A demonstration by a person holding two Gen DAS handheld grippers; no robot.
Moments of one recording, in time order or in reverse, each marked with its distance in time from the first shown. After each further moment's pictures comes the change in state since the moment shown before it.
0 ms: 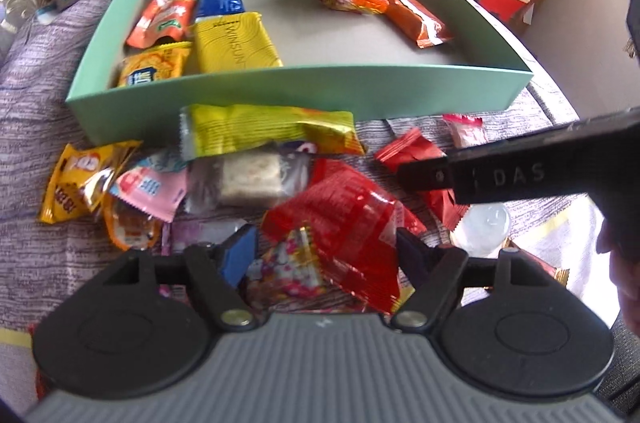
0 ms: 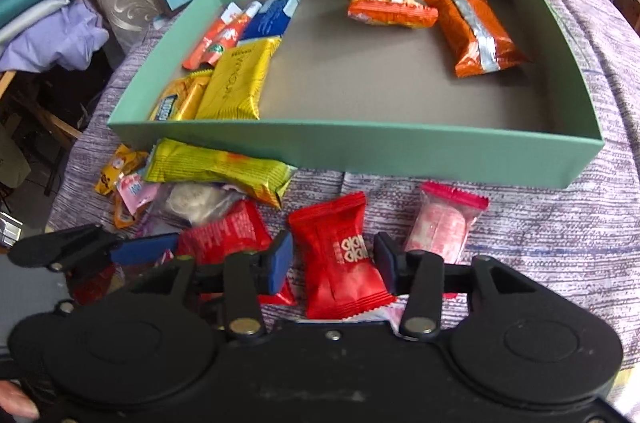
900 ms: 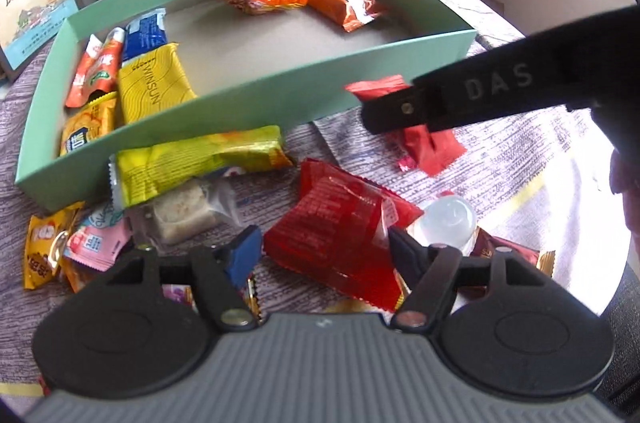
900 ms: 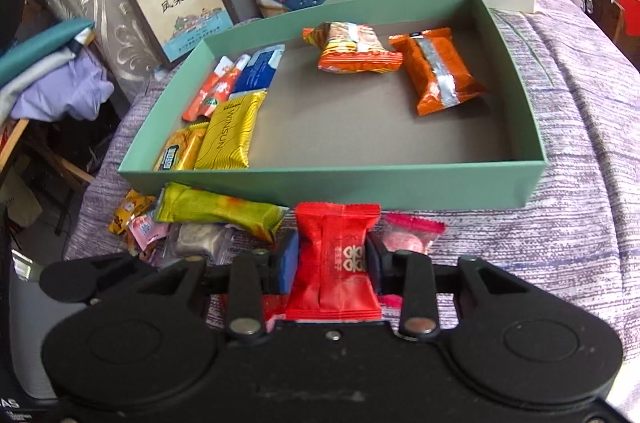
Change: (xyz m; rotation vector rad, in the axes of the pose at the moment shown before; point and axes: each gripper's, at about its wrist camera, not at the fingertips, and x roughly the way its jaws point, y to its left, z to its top) left arm 0.011 -0.058 0.012 0.214 0.043 0.020; right arm -0.040 -0.032 0.004 0.083 -0.123 0.052
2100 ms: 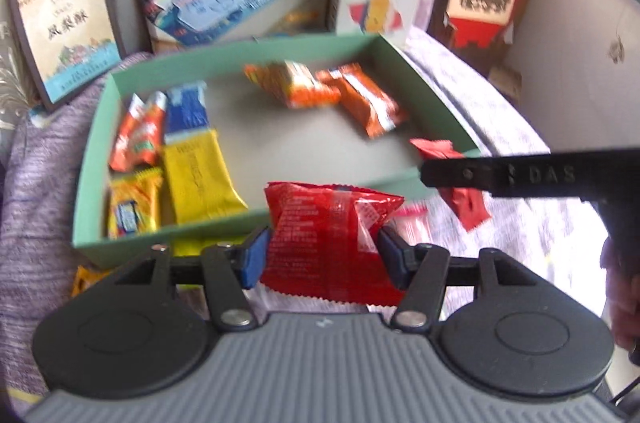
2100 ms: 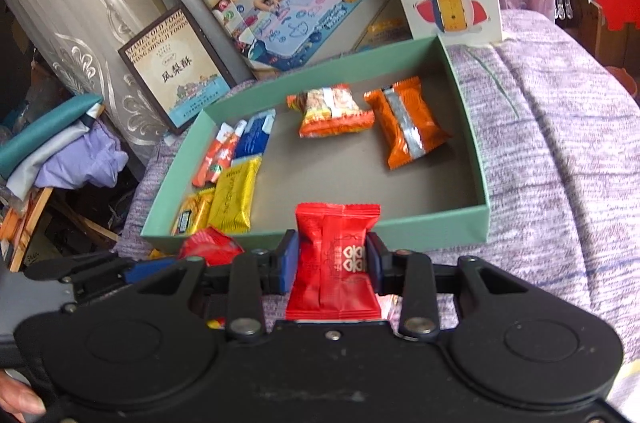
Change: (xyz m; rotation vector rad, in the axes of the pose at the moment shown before) left arm -0.055 0.016 0.052 -0.122 -0.149 0.029; right arm -0.049 -0.029 0.017 0.096 -0.134 0.039
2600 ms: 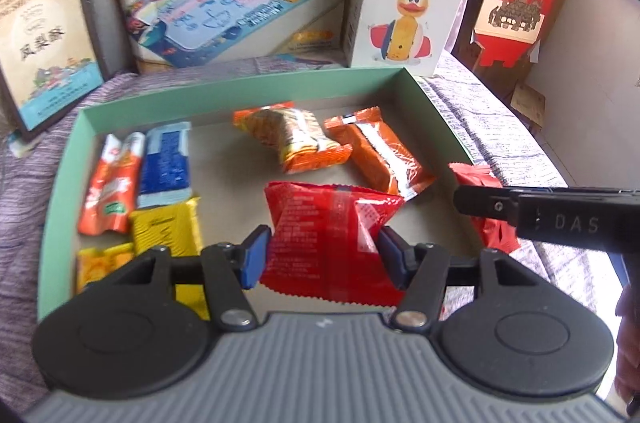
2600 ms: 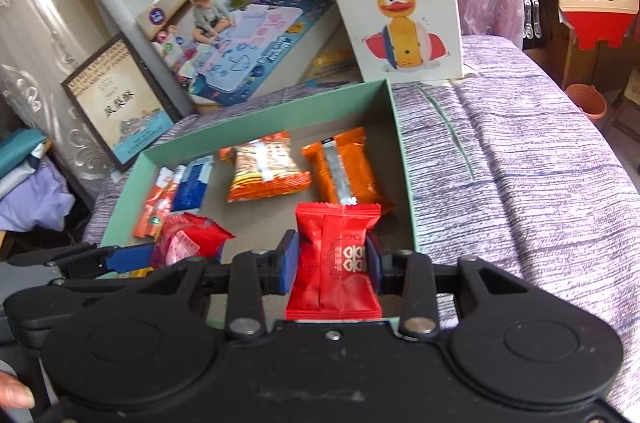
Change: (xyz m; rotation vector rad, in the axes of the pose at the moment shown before) left arm 0.076 -0.012 0.071 -0.044 0.018 0.031; right arm 0.040 -0.042 0.053 0.023 -0.005 -0.127
